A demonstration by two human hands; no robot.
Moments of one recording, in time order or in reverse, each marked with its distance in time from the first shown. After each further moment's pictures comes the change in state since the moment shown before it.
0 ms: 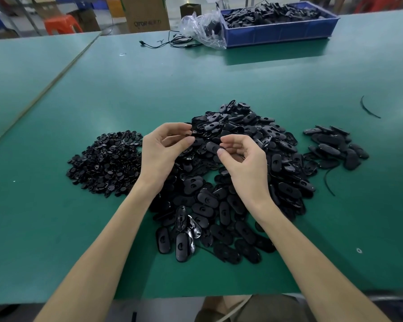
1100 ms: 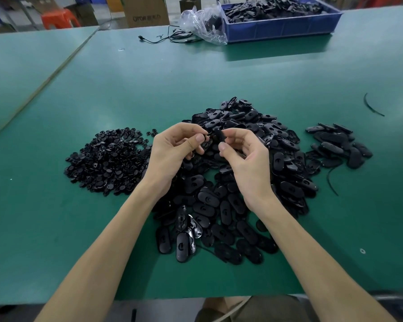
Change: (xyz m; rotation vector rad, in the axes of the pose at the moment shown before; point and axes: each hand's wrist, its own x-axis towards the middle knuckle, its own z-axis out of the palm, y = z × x) left_hand -0.008 0.007 0.012 -0.130 -0.170 -0.033; right_hand 0.003 0.001 0.003 0.096 -0.004 -0.006
